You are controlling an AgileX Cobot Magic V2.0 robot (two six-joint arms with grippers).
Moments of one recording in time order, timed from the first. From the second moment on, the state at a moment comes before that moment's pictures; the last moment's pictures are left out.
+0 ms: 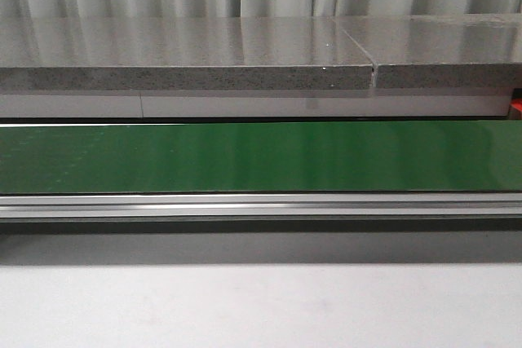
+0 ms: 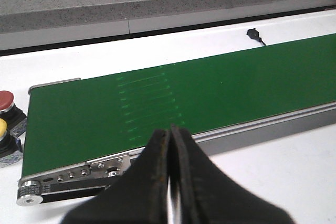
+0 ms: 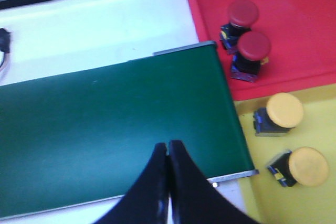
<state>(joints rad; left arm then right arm) -0.17 0.37 -0.64 -0.14 0.79 0.15 -0.09 1.01 -0.91 -0.08 0.71 0.19</state>
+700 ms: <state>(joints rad) -0.17 0.37 -0.64 -0.14 0.79 0.15 0.22 0.57 -0.66 0.00 0.72 0.09</state>
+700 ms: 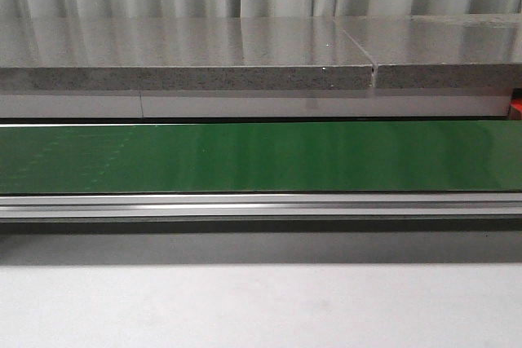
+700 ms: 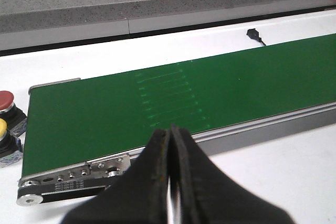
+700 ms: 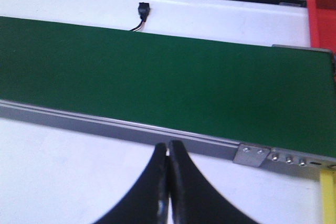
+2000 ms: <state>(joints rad) 0.17 0.99 -0.85 -0.10 0.69 -0.08 0.23 0.38 -0.57 0.02 0.73 0.08</state>
